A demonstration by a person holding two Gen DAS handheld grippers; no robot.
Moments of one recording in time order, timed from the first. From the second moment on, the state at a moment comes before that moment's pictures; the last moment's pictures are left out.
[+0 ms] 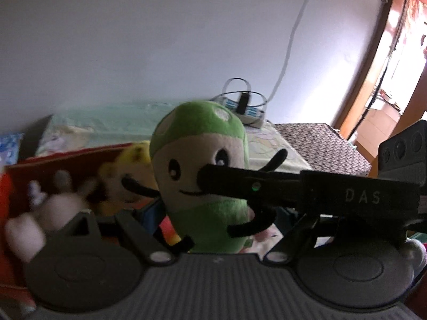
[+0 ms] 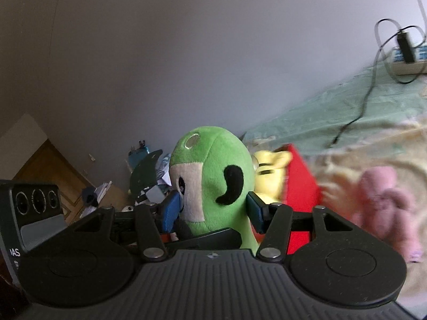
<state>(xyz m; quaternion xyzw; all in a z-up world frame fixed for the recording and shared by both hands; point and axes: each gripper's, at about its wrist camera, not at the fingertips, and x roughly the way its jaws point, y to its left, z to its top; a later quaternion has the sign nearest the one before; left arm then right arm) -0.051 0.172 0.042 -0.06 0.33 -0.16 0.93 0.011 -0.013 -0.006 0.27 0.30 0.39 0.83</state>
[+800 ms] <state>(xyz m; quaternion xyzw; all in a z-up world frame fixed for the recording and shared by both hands) -0.020 0.284 -0.017 -0.05 0.40 -0.11 0.91 0.038 0.105 -0.042 0.21 0.38 0.32 0.84</state>
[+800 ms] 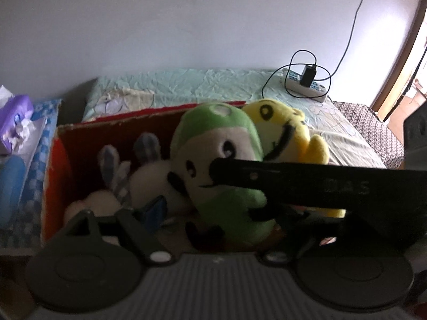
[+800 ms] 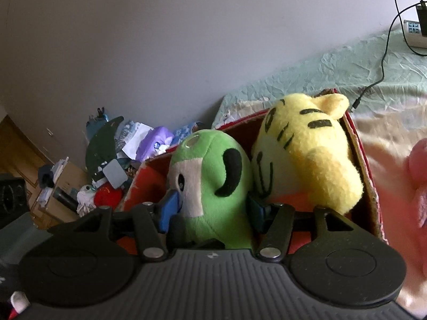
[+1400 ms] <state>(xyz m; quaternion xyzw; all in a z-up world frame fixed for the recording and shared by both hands) -0.015 0.288 -0.020 -0.07 0.40 -0.13 0.91 0.043 0.109 -0.007 0.19 0.30 0.33 0.88</state>
